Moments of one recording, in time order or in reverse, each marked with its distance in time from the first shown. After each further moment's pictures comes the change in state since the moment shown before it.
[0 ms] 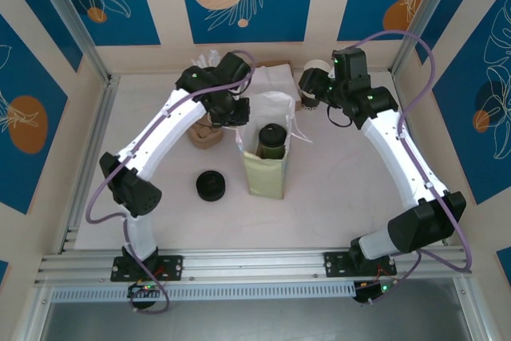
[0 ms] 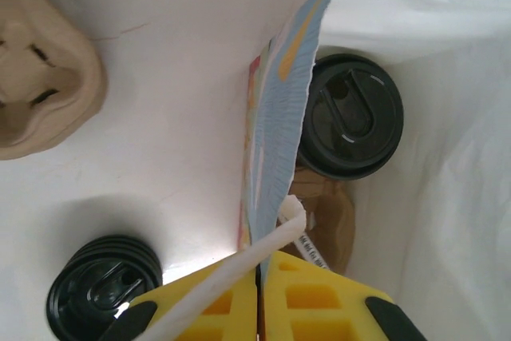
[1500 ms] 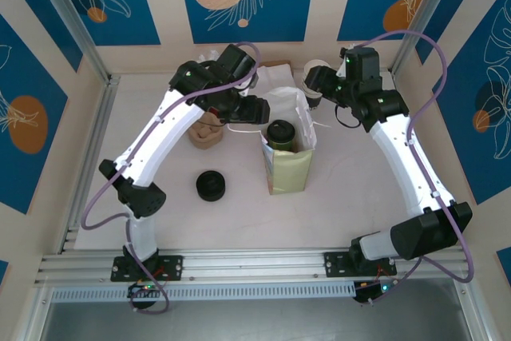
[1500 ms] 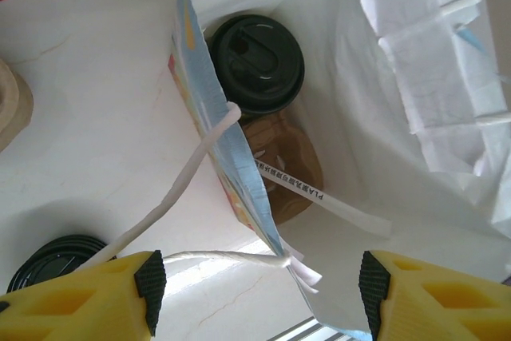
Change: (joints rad) left arm -0.093 0.040 0.247 -0.111 0.085 0.055; right arm -0.045 -0.056 -0.017 0.014 -0.061 -0.027
